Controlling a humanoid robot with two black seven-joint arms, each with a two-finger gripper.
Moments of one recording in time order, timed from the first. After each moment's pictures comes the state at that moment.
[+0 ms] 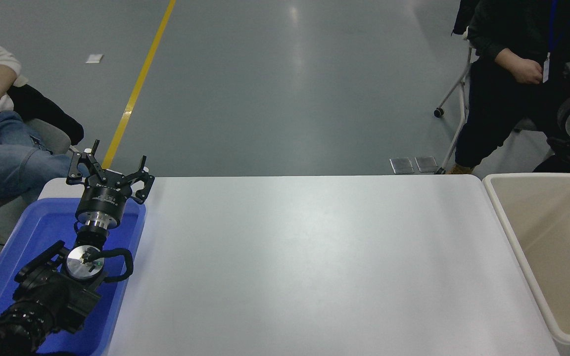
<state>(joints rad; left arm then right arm) -0.66 0.17 -0.94 -0.29 -0.24 -0.69 -0.33 1.18 -0.50 0.09 0.38 0.00 -0.19 -0.06</state>
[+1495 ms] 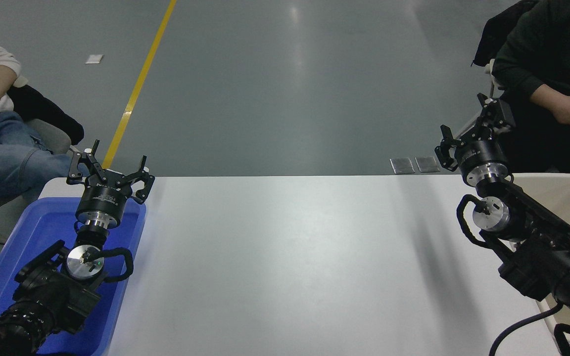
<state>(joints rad) -0.66 0.17 -0.94 -0.29 -0.24 -0.69 -0.33 0.67 -0.28 0.80 0.67 -0.10 0.00 0.51</state>
